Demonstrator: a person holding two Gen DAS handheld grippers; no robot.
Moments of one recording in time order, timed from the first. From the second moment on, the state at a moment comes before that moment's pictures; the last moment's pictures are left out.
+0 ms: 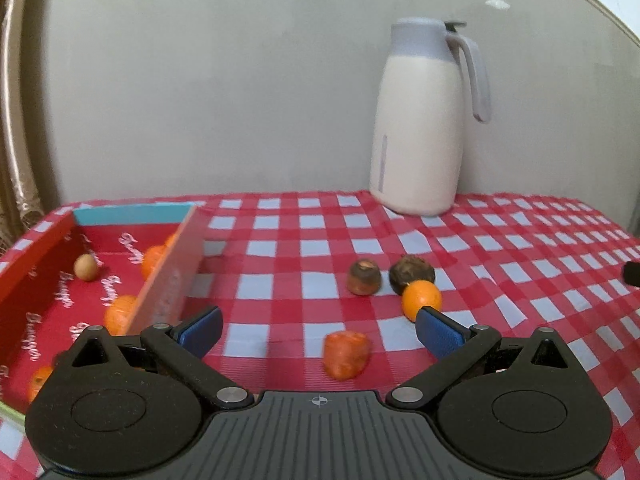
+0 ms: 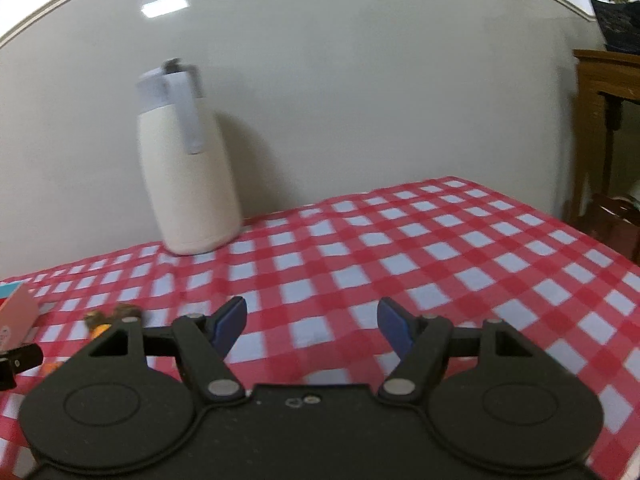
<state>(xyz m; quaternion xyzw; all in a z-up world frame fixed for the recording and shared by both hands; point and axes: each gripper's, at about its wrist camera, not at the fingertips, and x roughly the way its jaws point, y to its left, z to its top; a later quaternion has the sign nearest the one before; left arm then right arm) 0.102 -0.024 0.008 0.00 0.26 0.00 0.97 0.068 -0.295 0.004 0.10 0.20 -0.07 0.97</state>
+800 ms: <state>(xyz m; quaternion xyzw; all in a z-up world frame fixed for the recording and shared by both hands) 0.126 -0.030 -0.019 -0.01 0.30 -0.01 0.95 0.074 -0.311 0.005 0.11 0.19 -0.07 0.97</state>
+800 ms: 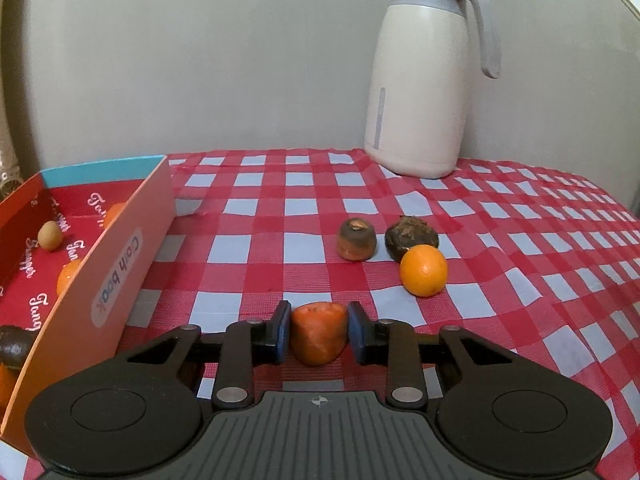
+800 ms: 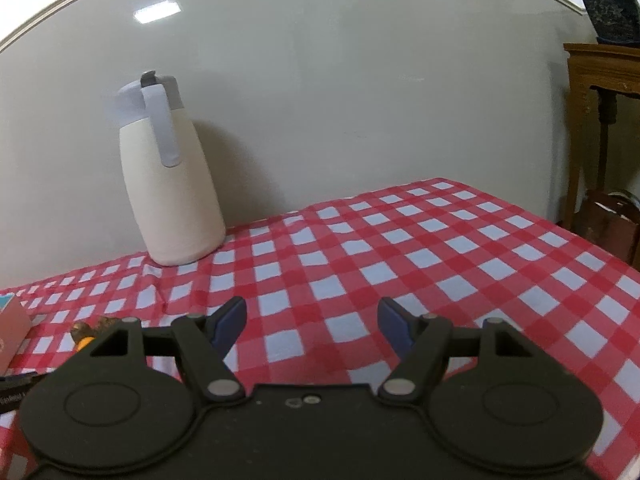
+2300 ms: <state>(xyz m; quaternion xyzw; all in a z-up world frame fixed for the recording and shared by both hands) 0.044 0.130 0.027 -0.04 0.20 0.19 0.96 0.101 -0.226 -0.002 0.09 0.22 0.02 0.97</state>
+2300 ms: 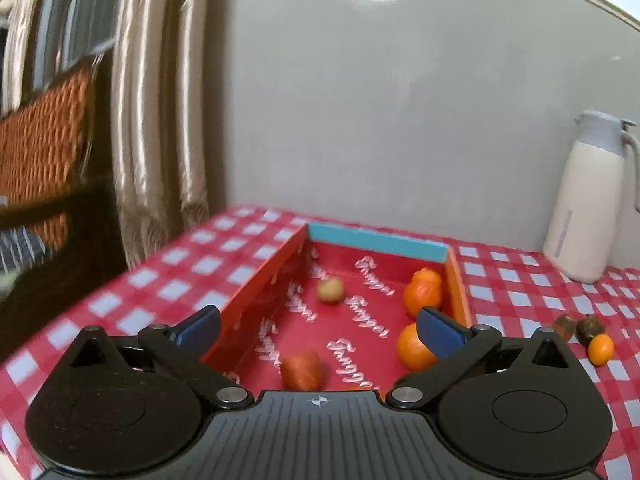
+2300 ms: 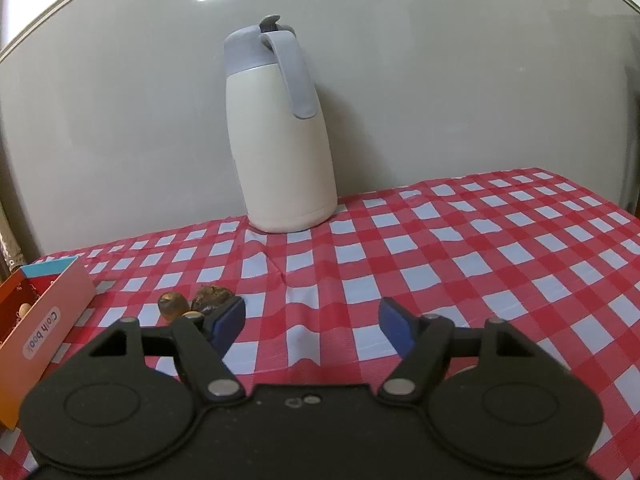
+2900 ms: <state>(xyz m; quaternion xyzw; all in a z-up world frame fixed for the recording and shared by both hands) 0.050 0.109 0.026 -0.01 0.22 0.17 0.96 0.100 -0.230 -0.001 0.09 0.22 0.02 0.97</state>
